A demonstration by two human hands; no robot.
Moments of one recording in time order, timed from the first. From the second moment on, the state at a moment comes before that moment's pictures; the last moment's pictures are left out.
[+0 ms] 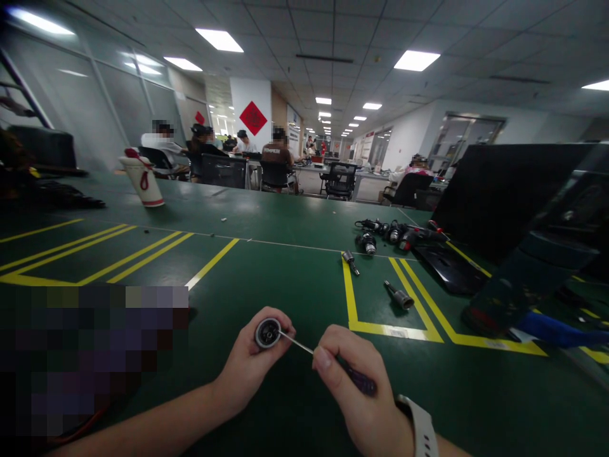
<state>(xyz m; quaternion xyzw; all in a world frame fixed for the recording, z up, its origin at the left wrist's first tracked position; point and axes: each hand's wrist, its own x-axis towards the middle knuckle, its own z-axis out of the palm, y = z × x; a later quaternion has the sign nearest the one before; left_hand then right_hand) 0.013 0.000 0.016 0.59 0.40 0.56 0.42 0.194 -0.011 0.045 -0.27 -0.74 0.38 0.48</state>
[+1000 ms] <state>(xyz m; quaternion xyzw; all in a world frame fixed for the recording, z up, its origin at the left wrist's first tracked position) 0.003 0.009 0.022 0.67 0.52 0.49 0.22 0.190 -0.011 0.051 -0.31 -0.75 0.32 0.49</state>
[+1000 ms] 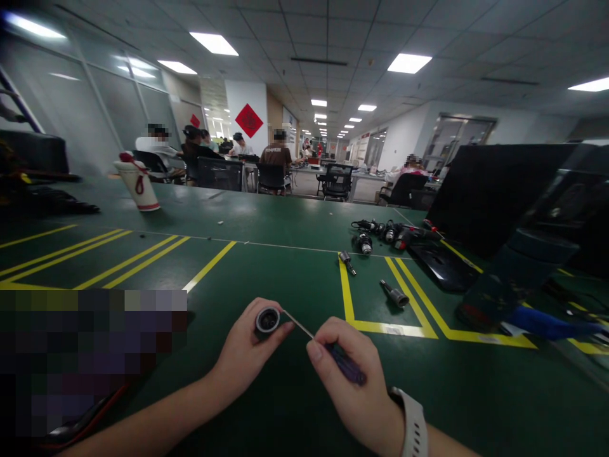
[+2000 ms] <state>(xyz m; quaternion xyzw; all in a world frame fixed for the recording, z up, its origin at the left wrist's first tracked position) 0.174 0.109 0.012 0.84 0.46 0.24 0.17 0.340 0.134 -0.003 -0.74 -0.64 0.01 0.20</state>
